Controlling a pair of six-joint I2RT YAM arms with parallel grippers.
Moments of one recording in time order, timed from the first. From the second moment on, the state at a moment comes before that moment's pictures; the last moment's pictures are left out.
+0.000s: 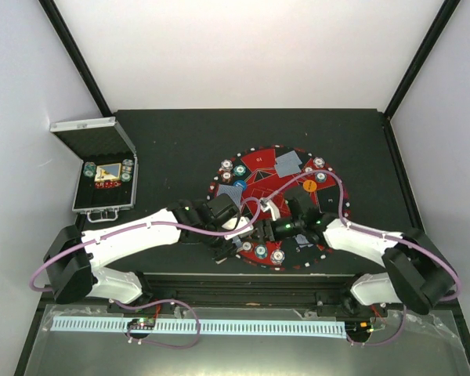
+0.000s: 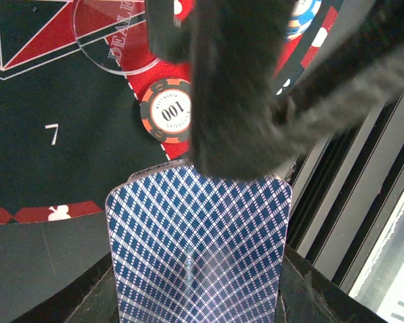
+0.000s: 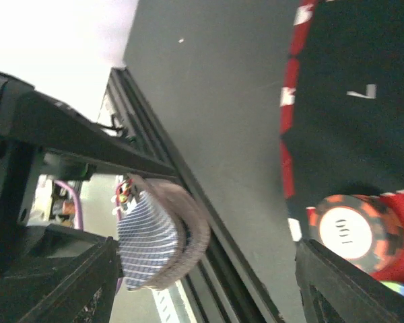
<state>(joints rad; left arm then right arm) -0.99 1.34 0.96 -0.82 0.16 0.05 0.66 1.32 0.55 0.01 -0.78 0.60</state>
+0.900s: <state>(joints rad) -0.99 1.34 0.96 -0.83 0.16 0.05 0.75 1.52 0.63 0.14 -0.85 0.44</state>
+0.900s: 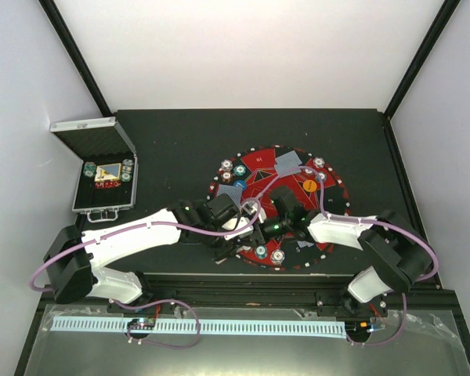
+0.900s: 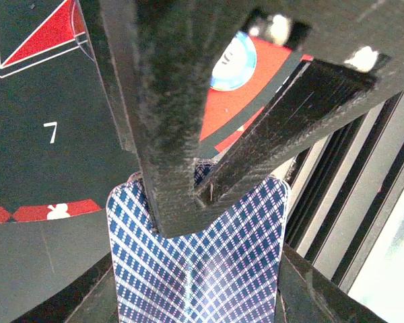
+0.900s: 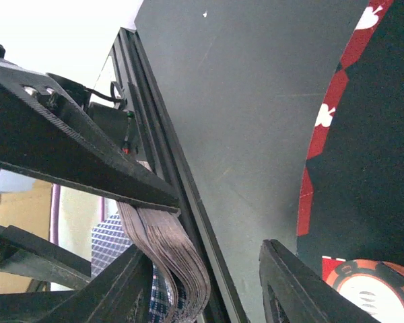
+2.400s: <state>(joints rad) -0.99 1.34 0.96 -0.82 0.13 0.05 0.64 1.34 0.63 -0.07 -0.87 0.30</state>
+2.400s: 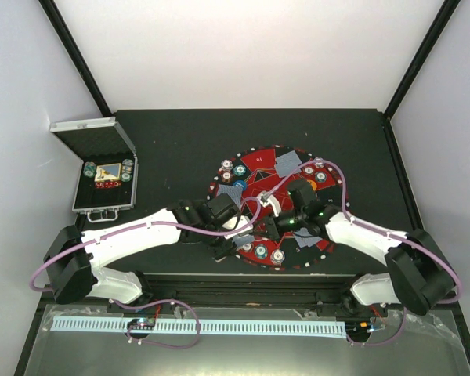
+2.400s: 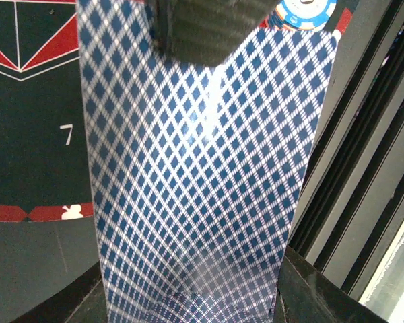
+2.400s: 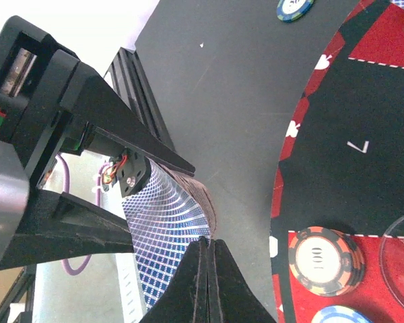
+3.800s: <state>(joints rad) -0.86 1.33 0.96 -0.82 0.09 0.05 0.78 1.84 1.14 -0.30 0.43 -0.16</state>
